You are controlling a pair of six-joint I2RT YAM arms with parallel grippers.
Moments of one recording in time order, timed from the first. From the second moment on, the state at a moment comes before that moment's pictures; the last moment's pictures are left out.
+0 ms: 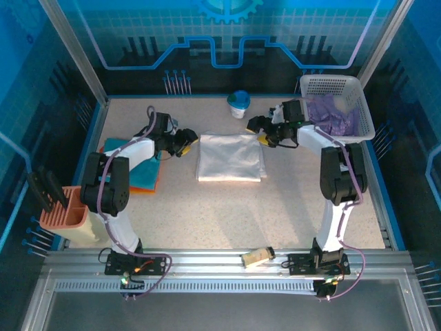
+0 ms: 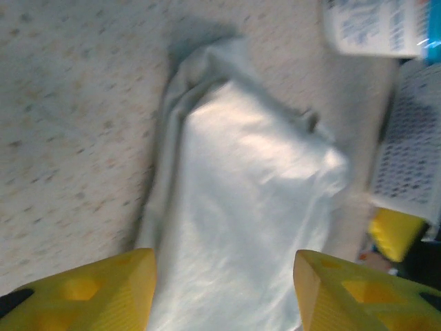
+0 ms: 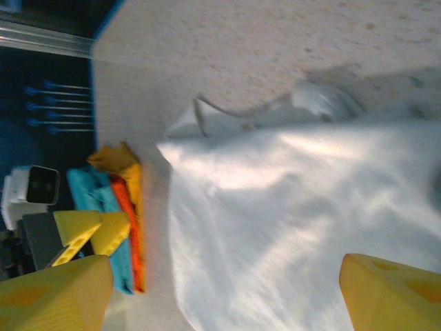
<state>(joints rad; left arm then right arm) -0.12 1.84 1.17 -0.24 0.52 -0.82 0.16 1.94 1.39 -0.31 -0.65 0.64</state>
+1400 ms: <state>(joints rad) -0.21 1.97 1.29 -0.43 0.43 -0.68 0.31 2.02 1.40 -0.67 -0.25 0.43</state>
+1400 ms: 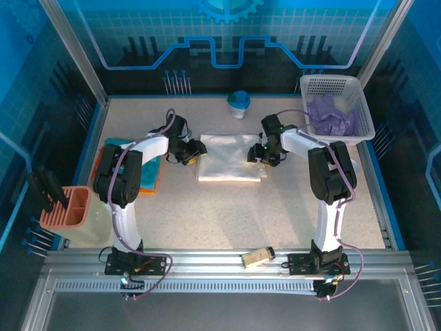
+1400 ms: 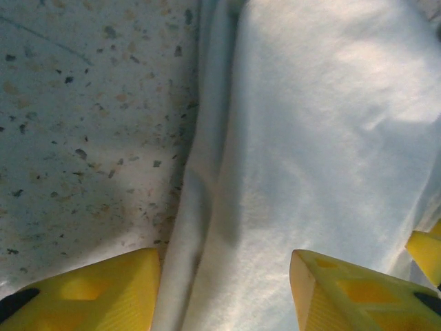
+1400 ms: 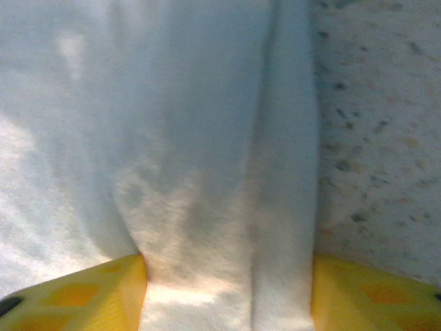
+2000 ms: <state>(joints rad) -0.21 2.07 1.38 -0.43 0.54 -0.64 0.22 2.02 1.29 -0.46 -0.51 0.45</state>
